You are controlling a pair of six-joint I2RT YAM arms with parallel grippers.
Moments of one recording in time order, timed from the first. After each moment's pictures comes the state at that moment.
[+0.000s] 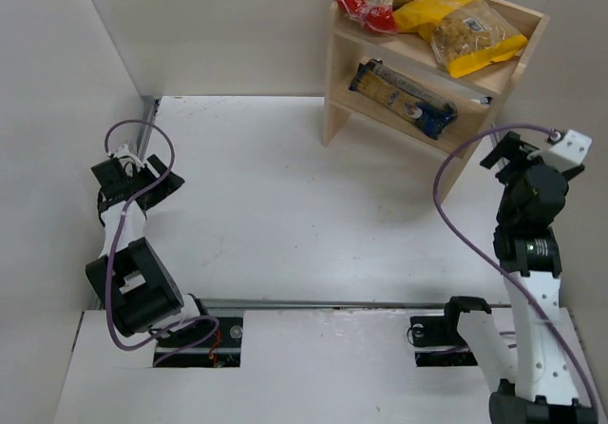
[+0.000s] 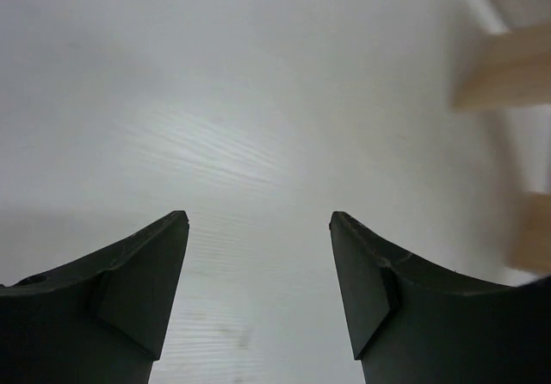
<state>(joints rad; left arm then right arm) 0.52 1.36 0.82 -0.16 0.64 -0.32 -0.04 0.74 0.96 -0.18 0.41 0.13</state>
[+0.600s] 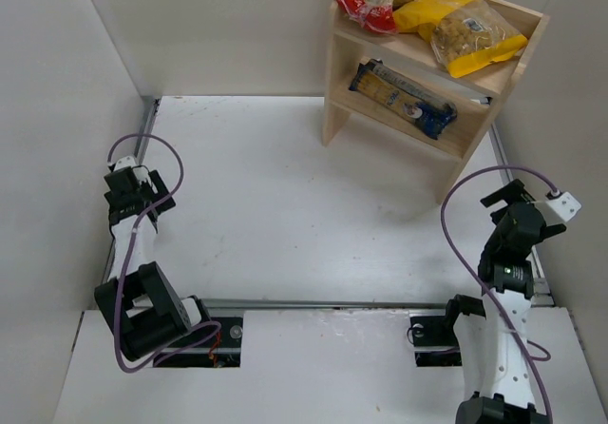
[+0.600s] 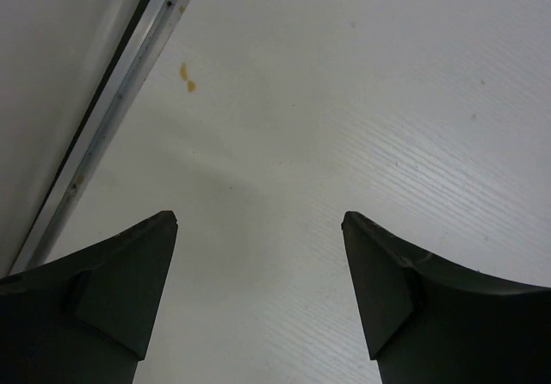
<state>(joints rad) 0.45 1.22 0.72 -0.23 -0.01 -0.05 -0.29 0.53 0.48 -0.17 0.43 0.41</state>
